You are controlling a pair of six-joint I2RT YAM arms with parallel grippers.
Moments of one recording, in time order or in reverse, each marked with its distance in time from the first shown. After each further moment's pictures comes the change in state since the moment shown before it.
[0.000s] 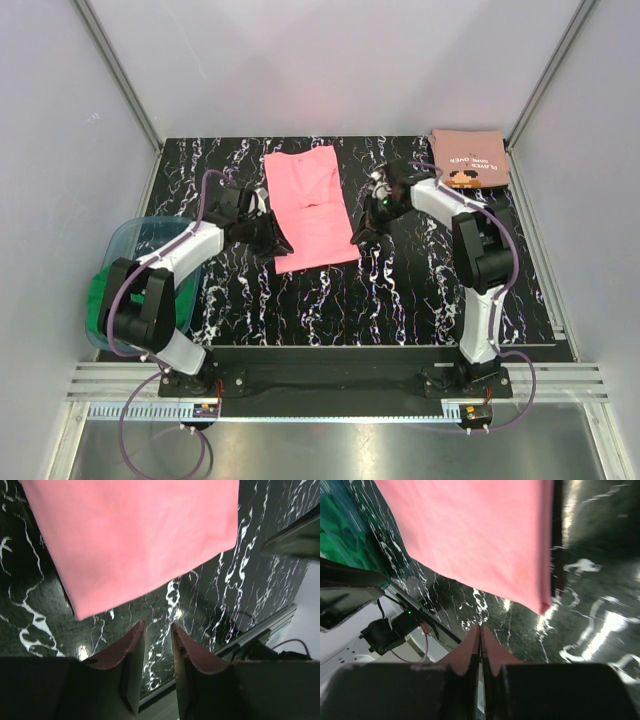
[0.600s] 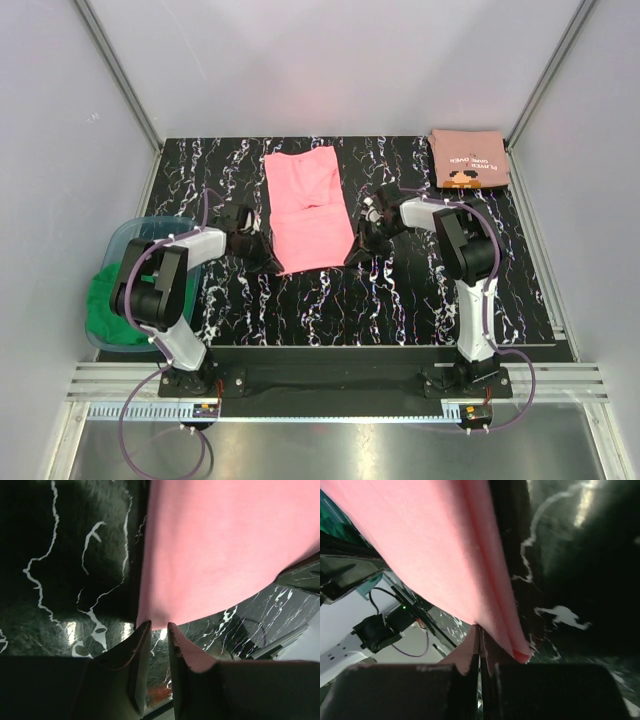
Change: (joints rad) left arm 0.065 0.148 -0.105 0.075 -0.019 -0.034; right arm 0.044 0.122 -0.146 0.195 -0.074 0.048
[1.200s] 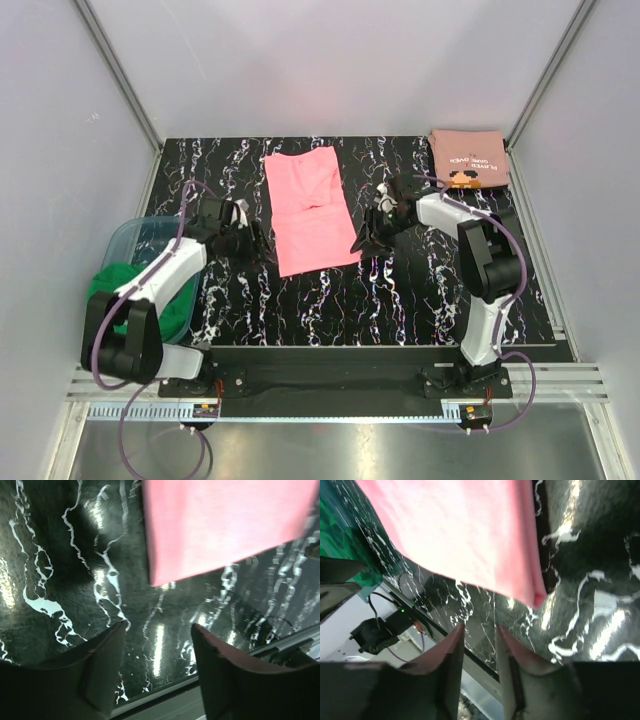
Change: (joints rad) left arm 0.006 -0.286 -0.006 -0.205 -0.097 0.140; right arm -0.040 -0.177 -0.061 -0.054 0.066 -0.005
